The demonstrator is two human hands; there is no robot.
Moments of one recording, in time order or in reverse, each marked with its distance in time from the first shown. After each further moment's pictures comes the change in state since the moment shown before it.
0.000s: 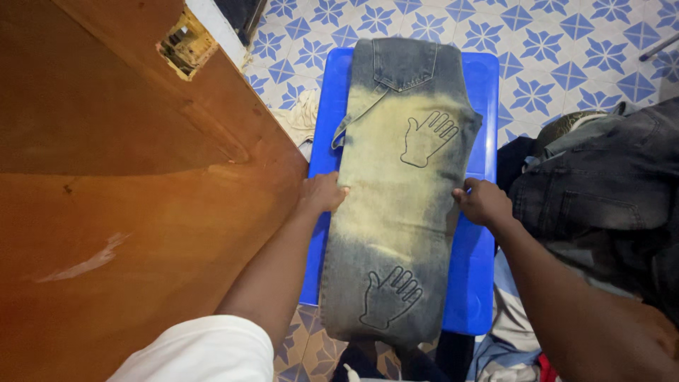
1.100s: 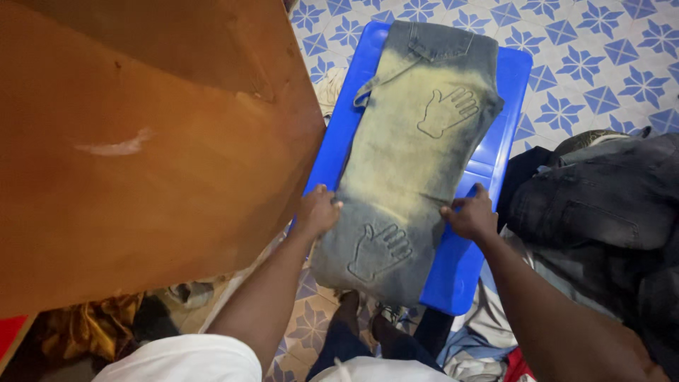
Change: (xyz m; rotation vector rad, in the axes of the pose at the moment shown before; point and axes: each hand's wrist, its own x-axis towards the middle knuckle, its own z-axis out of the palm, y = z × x) left_hand -0.103 -0.035 0.109 -0.138 0.241 -0.083; right_hand -0.039 0.021 0.052 -0.079 -0.028 -0.150
